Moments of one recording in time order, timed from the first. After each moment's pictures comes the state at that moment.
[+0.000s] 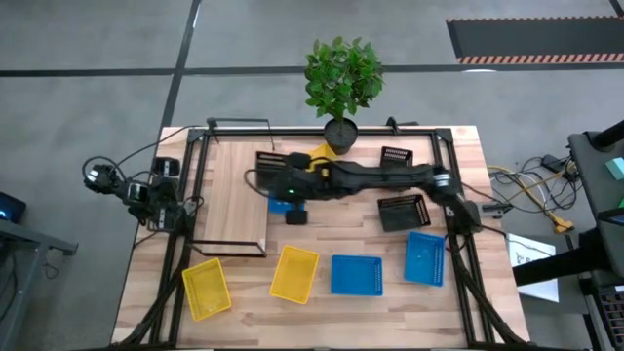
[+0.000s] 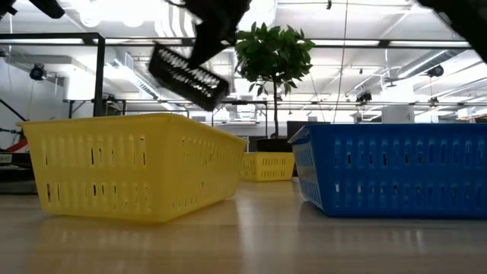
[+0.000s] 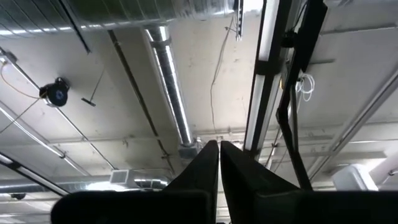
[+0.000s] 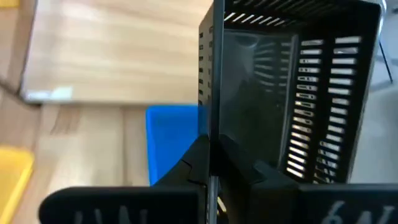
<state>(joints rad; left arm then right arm) -0.47 0.19 0.01 1.27 -0.27 0.50 -0.01 2.18 2.20 -0.86 0.29 -0.18</state>
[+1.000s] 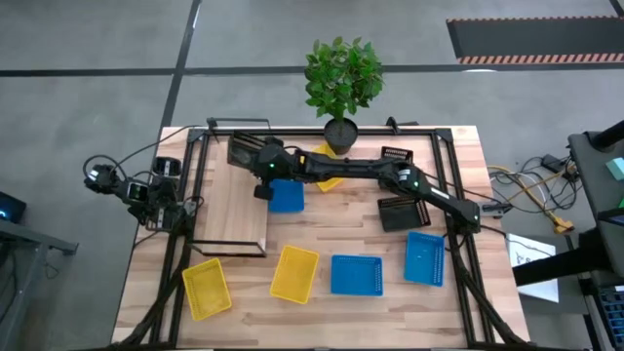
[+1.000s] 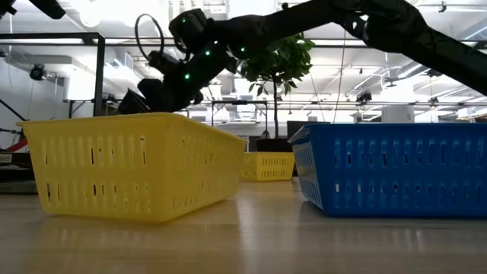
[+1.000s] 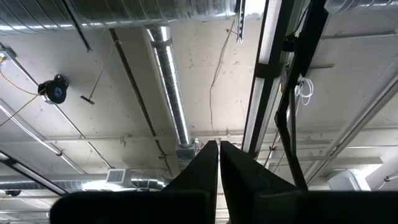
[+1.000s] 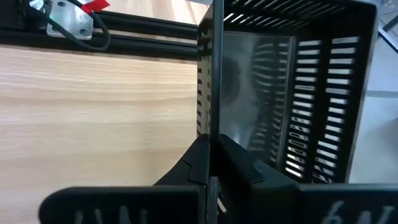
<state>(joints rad) -0.47 0.18 0.01 1.28 -0.27 0.48 -0.18 2.50 2.28 -0.30 0.17 -0.25</state>
